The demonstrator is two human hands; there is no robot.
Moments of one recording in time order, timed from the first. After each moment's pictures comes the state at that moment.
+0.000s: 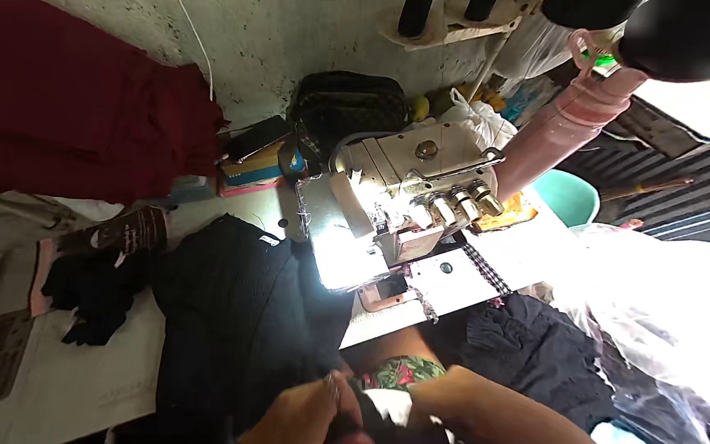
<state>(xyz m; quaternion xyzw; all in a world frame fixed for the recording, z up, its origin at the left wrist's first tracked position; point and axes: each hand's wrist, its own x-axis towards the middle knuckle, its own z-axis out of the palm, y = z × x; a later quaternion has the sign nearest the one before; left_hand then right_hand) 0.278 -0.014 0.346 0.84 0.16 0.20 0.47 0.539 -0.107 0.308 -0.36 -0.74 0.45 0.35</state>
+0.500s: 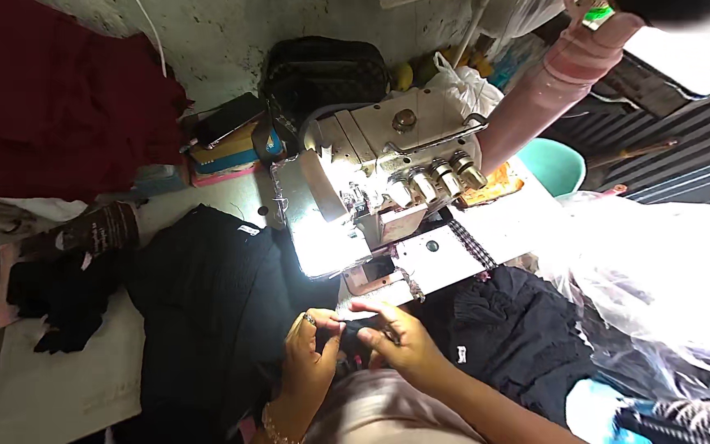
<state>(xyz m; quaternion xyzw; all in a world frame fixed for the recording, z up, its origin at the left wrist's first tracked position) 0.325 -0.018 0.221 0.75 0.33 0.43 0.38 0.500 -0.092 0.244 -0.54 -0.46 0.47 0.52</state>
